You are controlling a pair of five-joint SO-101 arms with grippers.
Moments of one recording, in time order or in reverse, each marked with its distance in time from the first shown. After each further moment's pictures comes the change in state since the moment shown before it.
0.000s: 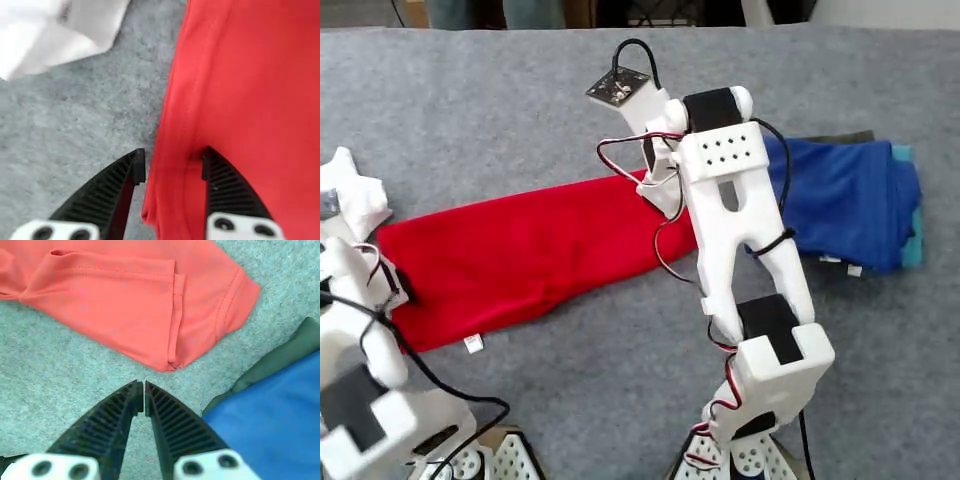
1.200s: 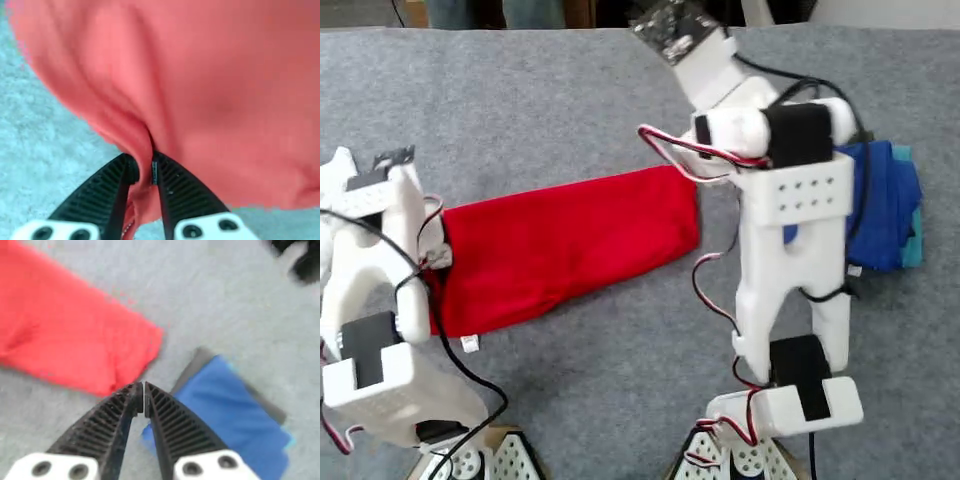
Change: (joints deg) left arm 20.8 10.8 -23.4 21.9 9.8; right arm 6.2 -13.8 -13.0 -1.3 0.0
